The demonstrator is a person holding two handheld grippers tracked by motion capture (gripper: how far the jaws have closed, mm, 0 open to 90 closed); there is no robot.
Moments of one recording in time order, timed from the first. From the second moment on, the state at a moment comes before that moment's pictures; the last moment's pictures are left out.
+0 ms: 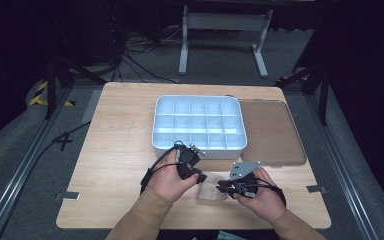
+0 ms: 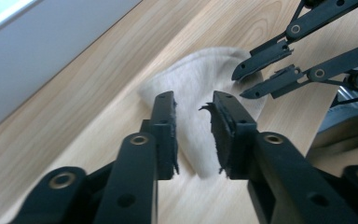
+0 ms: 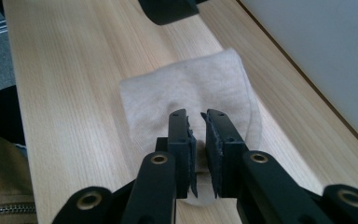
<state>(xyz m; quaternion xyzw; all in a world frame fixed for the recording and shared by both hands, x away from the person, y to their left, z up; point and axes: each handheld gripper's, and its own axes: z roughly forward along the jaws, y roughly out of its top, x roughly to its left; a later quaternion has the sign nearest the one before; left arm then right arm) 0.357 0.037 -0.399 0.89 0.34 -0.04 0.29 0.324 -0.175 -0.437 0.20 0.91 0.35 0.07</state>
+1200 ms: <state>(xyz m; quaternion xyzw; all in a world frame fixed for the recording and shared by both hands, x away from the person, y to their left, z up) 0.372 0.013 -0.430 0.92 0.33 -0.04 0.23 0.328 -0.198 -0.462 0.22 0.91 0.35 0.07</state>
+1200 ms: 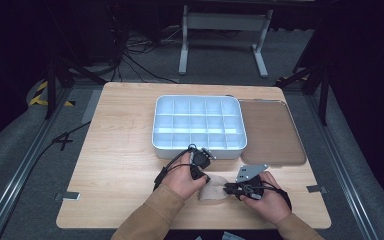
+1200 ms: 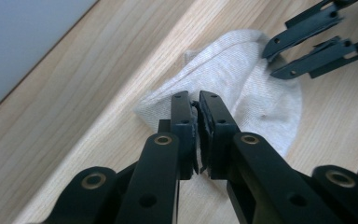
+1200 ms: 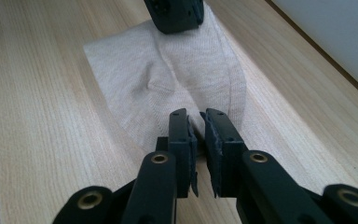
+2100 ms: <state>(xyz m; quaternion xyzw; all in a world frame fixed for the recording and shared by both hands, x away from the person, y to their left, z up) 0.345 0.052 -0.409 0.93 0.31 -0.04 0.19 0.323 -0.202 -0.439 0.22 0.90 0.37 0.07</state>
